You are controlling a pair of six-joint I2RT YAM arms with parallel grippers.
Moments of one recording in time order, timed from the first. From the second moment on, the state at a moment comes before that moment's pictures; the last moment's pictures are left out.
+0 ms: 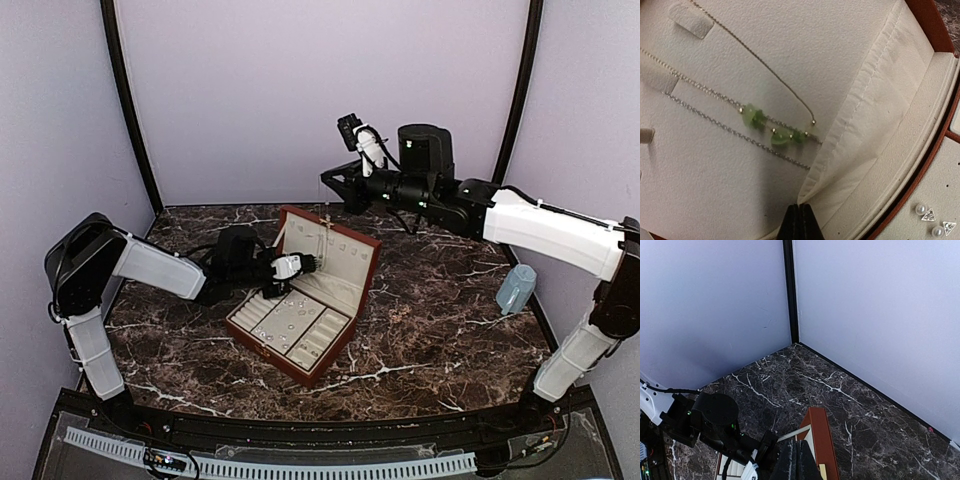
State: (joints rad) left arm -0.67 1.84 0.91 0.47 0.23 0.87; right arm 0.86 1.57 1.43 -0.04 -0.10 0.03
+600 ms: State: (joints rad) left arm -0.70 1.83 0.82 0.61 0.16 0.88; right arm 0.88 1.60 1.43 0.07 -0.04 0.00
